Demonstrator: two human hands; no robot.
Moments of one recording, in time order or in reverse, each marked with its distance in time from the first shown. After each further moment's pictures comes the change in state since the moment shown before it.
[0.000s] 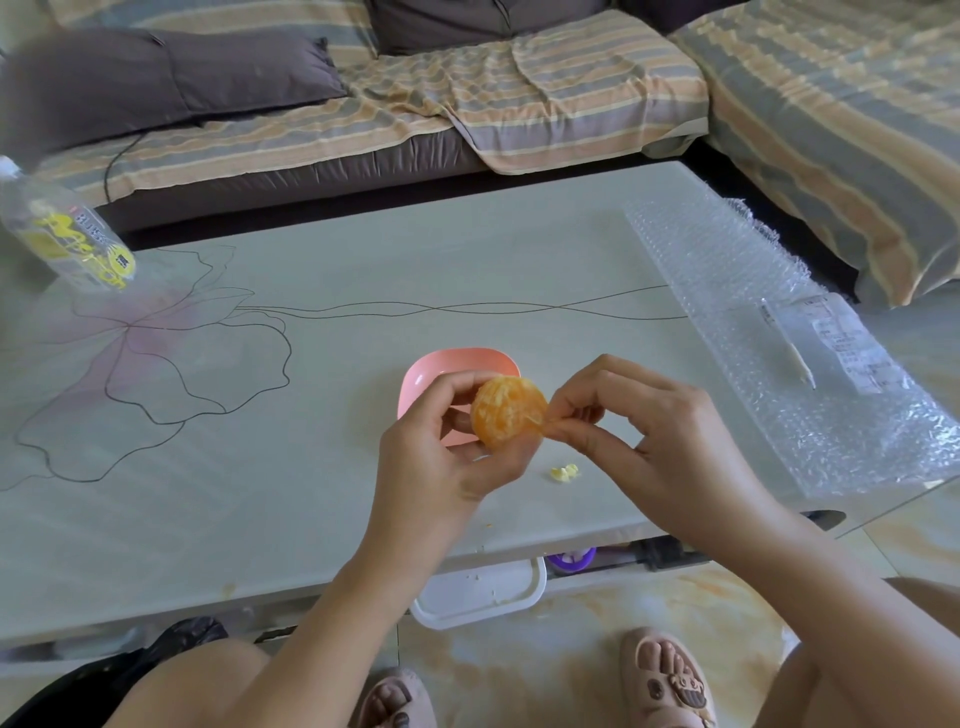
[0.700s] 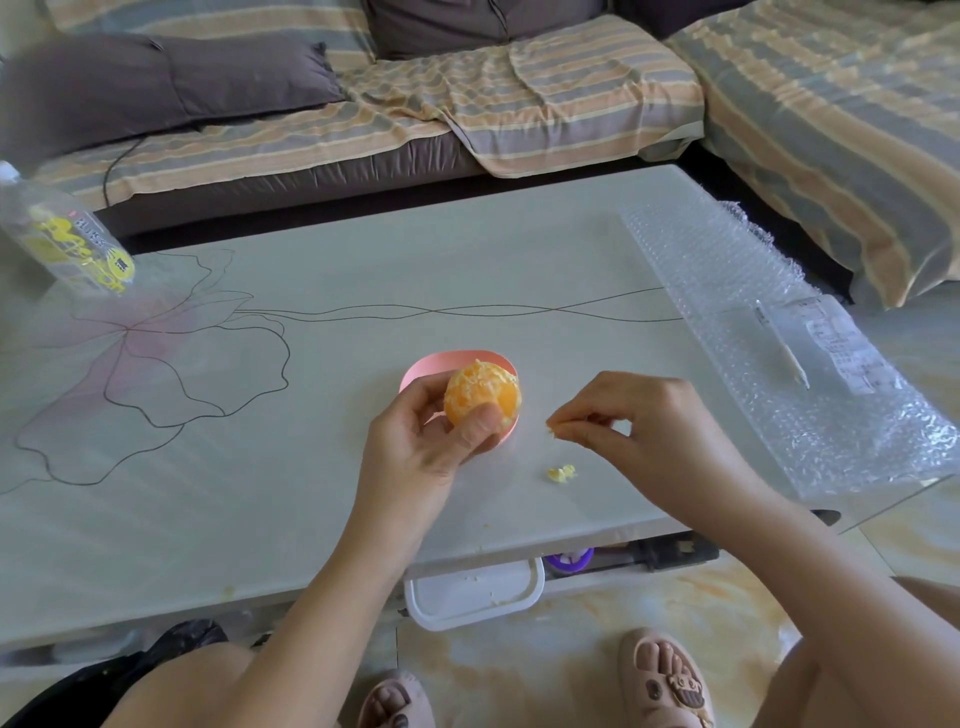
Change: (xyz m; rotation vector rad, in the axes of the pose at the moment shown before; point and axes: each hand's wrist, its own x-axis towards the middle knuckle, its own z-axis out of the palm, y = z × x) left_hand 0.008 -0.014 -0.009 -0.224 0.035 -0.159; right_hand 0.000 0.017 -0.003 -0.081 -0.137 0.284
